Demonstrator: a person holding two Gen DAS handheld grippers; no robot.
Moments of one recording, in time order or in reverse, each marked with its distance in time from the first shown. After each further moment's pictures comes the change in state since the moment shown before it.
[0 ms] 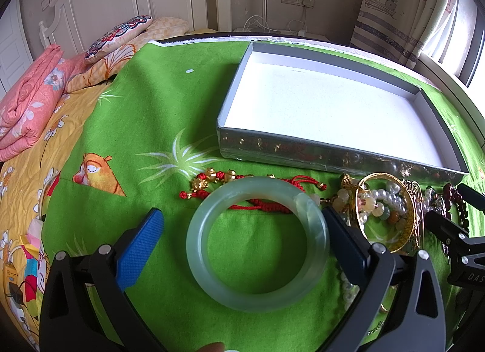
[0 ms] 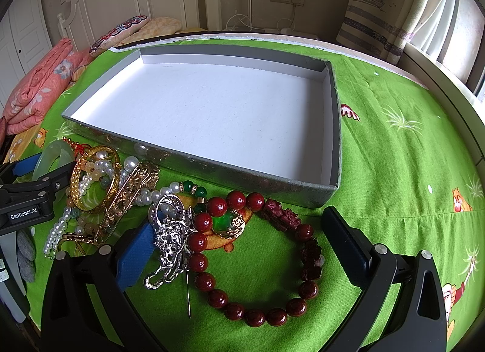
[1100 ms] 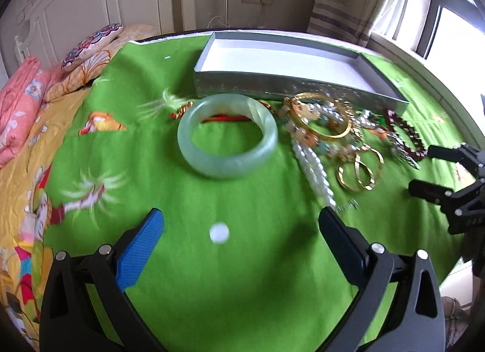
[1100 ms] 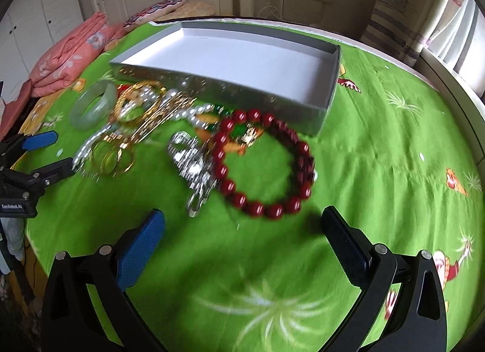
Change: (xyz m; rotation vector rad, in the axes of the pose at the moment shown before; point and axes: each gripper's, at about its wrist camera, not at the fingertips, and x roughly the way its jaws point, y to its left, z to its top) left arm -0.064 0.003 -0.085 0.107 -0.020 -0.150; right arm -0.048 -0.005 -0.063 -0.144 0.031 0.104
